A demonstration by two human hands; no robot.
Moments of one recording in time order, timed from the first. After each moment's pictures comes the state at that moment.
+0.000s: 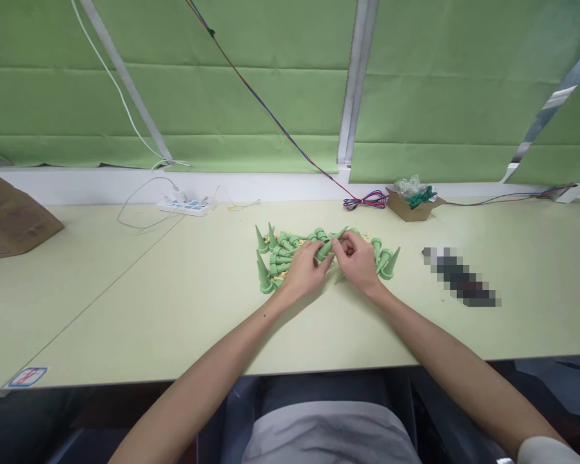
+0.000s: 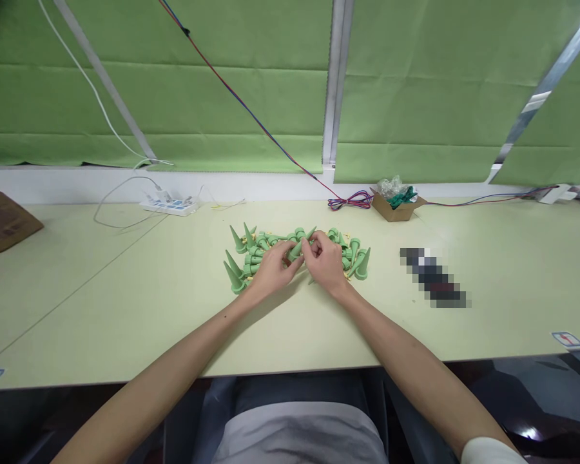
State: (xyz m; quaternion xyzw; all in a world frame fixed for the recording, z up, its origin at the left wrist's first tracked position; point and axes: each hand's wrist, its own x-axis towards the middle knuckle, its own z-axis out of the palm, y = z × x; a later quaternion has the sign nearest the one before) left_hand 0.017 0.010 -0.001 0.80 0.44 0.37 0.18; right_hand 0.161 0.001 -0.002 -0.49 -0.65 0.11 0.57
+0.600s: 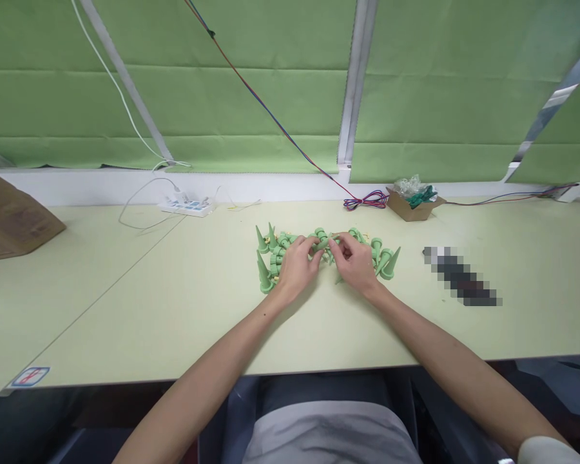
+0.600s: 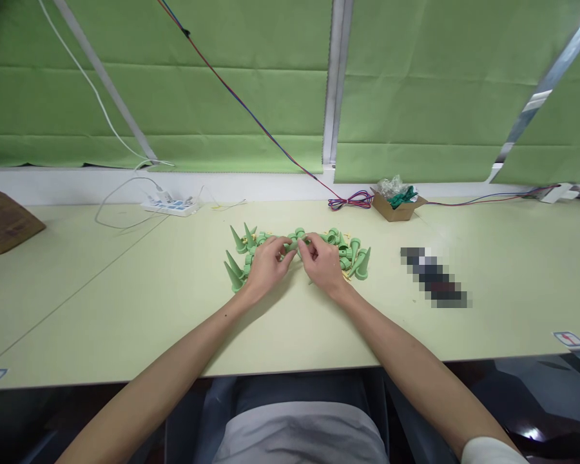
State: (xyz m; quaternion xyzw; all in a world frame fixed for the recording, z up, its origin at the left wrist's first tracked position) left_hand 0.007 0.015 0.001 0.79 0.46 0.39 0.10; right_hand 0.160 -0.002 -0.002 -0.48 -0.69 0.09 0.54
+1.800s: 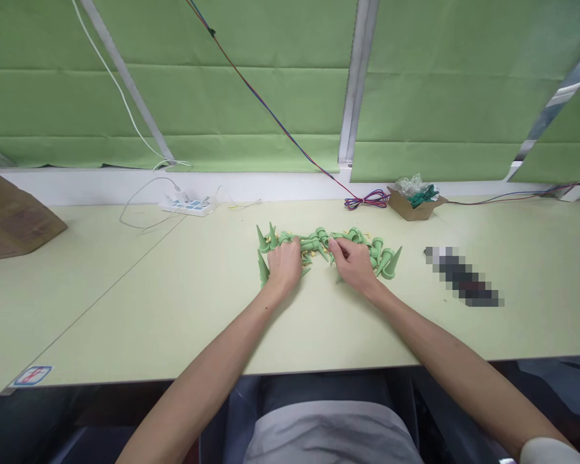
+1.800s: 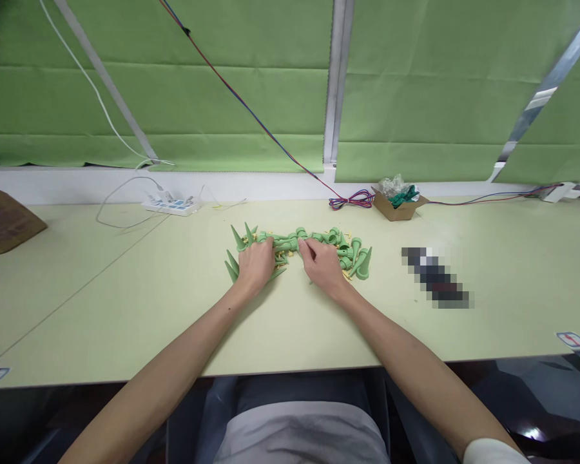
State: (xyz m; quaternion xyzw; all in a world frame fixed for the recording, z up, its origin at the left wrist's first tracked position) left_hand -0.003 0.026 0.010 0.74 0.67 0.10 -0.06; right_hand 0.160 0.001 -0.004 -0.47 -0.71 0.08 0.52
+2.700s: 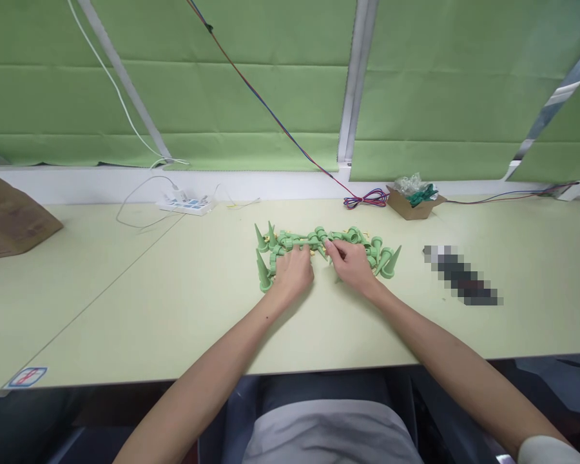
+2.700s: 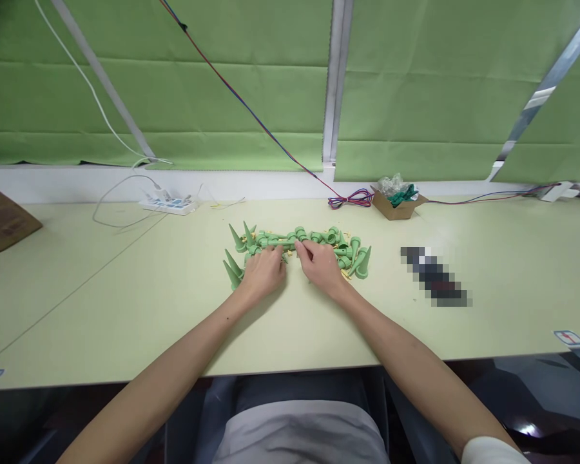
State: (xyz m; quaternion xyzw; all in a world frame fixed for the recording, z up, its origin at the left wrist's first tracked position) left_hand 0.009 0.001 0.015 0.79 0.61 0.06 -0.02; right_hand 0.160 0.002 -0.006 -0.48 -0.72 0.11 0.48
